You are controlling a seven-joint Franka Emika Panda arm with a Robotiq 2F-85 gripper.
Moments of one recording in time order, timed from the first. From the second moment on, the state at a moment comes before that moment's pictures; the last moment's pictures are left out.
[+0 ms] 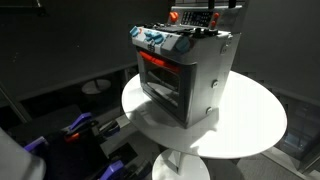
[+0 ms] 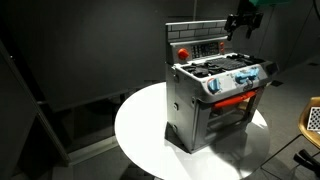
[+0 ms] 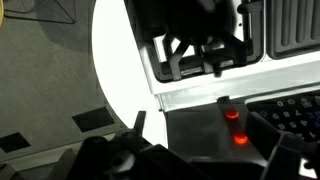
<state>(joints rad) -0.04 0.20 -0.05 -1.70 -0.11 2.04 0.33</state>
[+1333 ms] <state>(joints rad) -0.02 0.32 -0.07 -1.57 -0.11 1.97 0.35</state>
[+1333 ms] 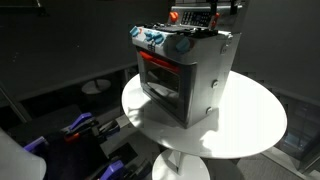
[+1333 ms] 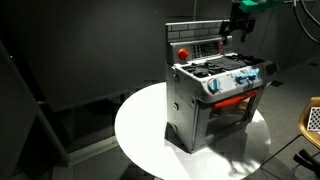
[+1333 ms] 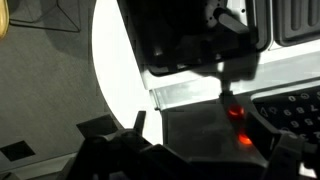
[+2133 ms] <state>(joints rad) -0.02 0.36 -0.08 -1.49 -0.11 1.91 0.35</state>
